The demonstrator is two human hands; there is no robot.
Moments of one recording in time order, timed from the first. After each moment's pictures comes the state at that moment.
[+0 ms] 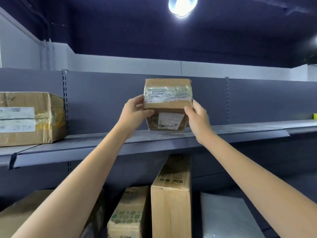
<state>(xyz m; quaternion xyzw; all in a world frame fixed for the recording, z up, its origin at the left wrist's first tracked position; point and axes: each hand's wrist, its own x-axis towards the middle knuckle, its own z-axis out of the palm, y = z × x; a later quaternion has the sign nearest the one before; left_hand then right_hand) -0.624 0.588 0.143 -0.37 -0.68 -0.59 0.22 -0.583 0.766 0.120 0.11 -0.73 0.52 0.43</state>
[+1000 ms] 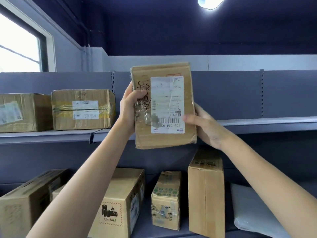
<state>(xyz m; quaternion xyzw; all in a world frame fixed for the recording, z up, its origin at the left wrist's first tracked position) -0.571 0.464 0.128 -0.41 -0.49 -0.75 0.16 -0.518 0.665 0.095 0.31 -0.71 0.62 0.13</state>
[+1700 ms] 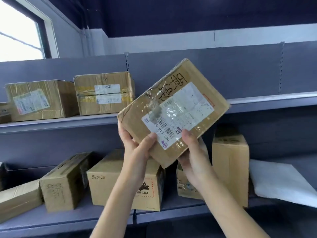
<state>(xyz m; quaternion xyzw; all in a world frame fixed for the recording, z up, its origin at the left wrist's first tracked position) -0.486 0.378 -0.002 -0.29 -0.52 -0.79 0.15 -0.482 0.514 -0.015 0.20 -0.46 0.85 0.14</state>
